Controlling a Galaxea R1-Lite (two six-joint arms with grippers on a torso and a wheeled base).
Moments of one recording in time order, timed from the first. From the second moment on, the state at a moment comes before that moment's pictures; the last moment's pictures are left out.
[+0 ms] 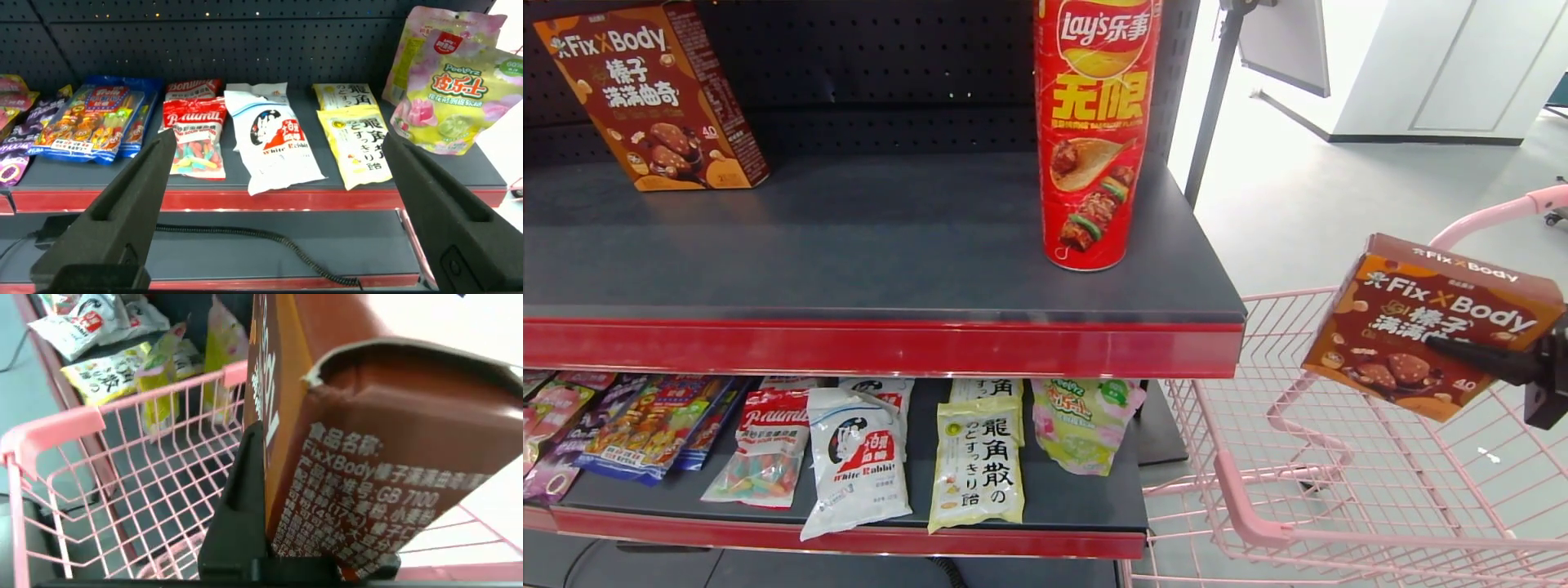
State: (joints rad) left arm 0.01 0.00 0.00 0.00 -0.03 0.00; right arm -0.52 1.64 -0.71 -0.51 1.34 -0.79
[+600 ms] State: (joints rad) left arm 0.01 0.00 0.00 0.00 -0.03 0.00; right arm -0.45 1.25 -0.84 -0.51 1.25 -0.40
